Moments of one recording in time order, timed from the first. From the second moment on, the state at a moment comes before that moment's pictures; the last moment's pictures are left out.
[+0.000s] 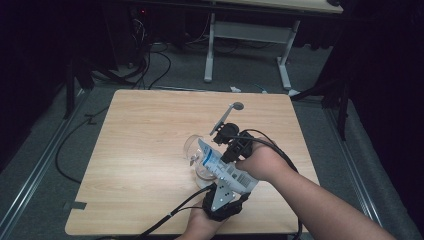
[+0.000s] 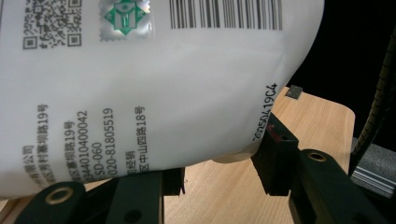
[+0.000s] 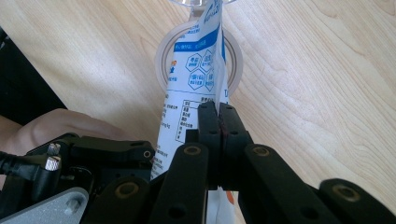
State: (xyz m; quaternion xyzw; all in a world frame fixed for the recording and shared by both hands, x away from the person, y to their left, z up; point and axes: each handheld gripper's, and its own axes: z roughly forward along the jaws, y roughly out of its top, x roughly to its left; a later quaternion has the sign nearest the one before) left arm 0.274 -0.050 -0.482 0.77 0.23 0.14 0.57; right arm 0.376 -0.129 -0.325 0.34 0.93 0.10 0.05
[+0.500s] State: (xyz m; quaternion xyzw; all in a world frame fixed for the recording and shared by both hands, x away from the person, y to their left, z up) left arm 0.275 -0.051 -0.480 0.77 0.23 0.14 0.57; right arm 0.376 -0.130 -0.324 0.35 0.93 0.10 0.05
